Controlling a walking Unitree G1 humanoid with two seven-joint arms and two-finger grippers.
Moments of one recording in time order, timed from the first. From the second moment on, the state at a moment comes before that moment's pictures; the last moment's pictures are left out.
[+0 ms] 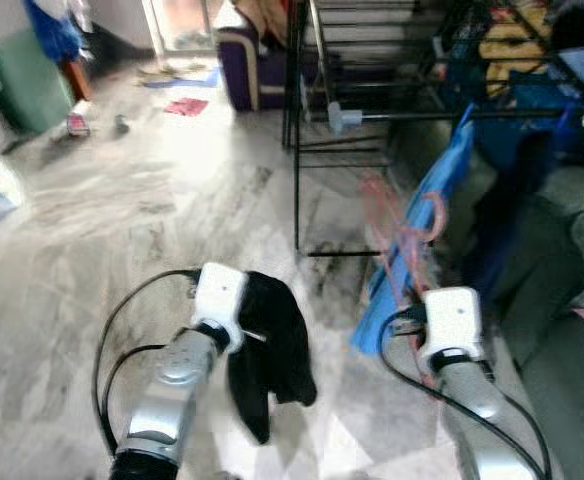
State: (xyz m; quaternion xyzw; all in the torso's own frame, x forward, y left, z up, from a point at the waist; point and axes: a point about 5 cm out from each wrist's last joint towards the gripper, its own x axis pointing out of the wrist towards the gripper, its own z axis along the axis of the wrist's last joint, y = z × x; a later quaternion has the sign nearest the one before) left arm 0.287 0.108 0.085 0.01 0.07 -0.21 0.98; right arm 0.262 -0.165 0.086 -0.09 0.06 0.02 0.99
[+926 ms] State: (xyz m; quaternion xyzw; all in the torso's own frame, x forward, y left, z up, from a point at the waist) left arm 0.287 0.102 0.086 0.01 0.07 -0.21 0.97; right arm 0.264 -0.164 0.085 -0.09 0.06 0.02 0.99
